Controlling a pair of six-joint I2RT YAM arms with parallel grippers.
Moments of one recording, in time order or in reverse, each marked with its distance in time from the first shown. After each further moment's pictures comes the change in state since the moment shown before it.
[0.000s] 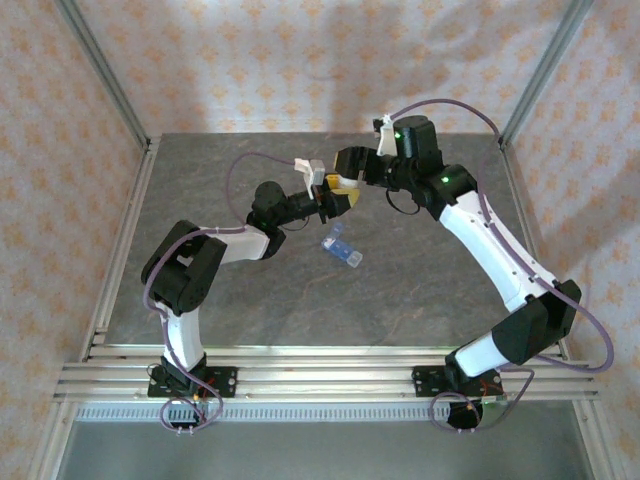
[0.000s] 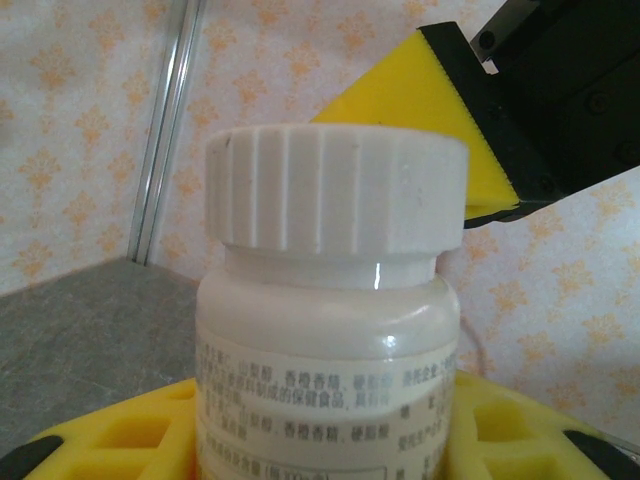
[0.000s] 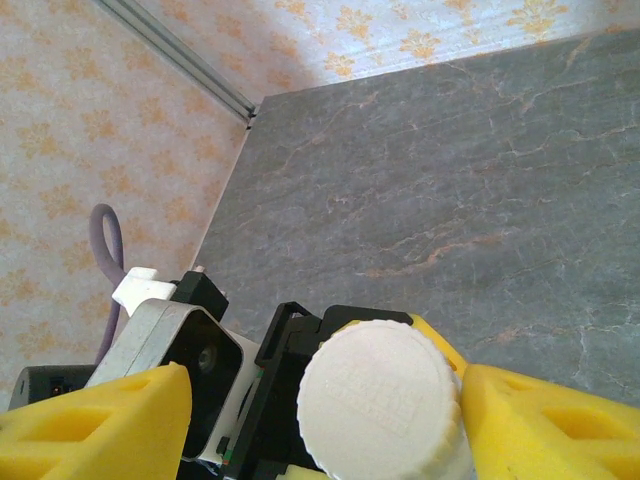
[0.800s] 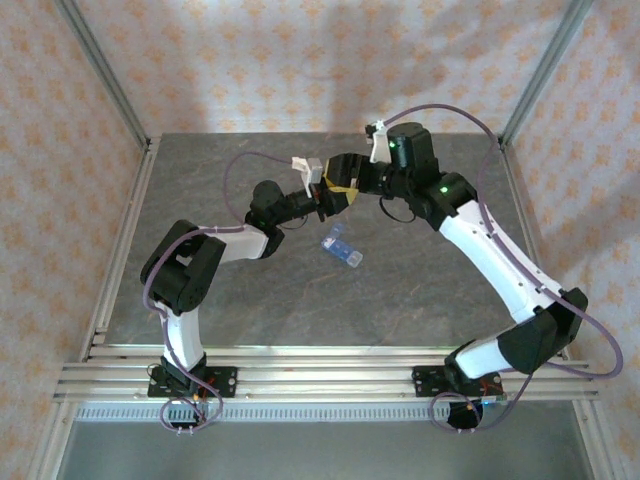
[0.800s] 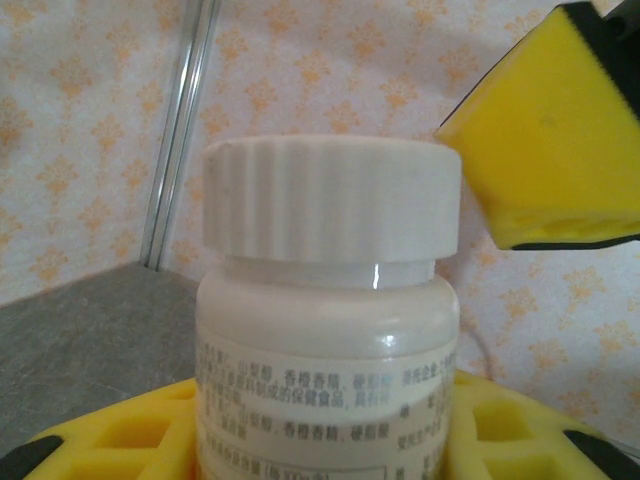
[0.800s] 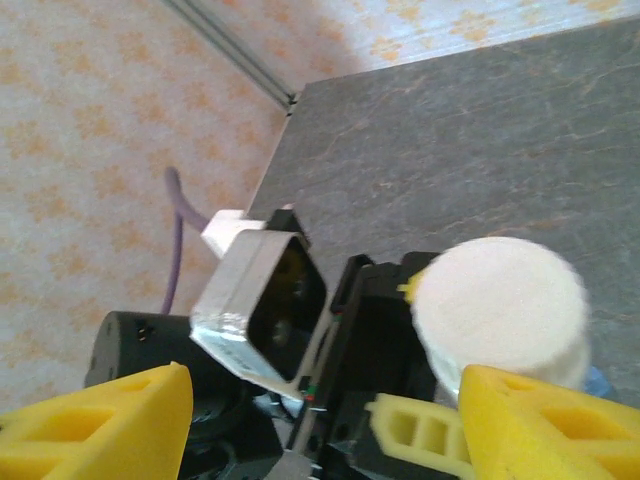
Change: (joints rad) left arm 0.012 0.000 0.001 0.006 -0.007 0.000; right arm 0.074 -0.051 -0.026 0.017 -0.002 0.051
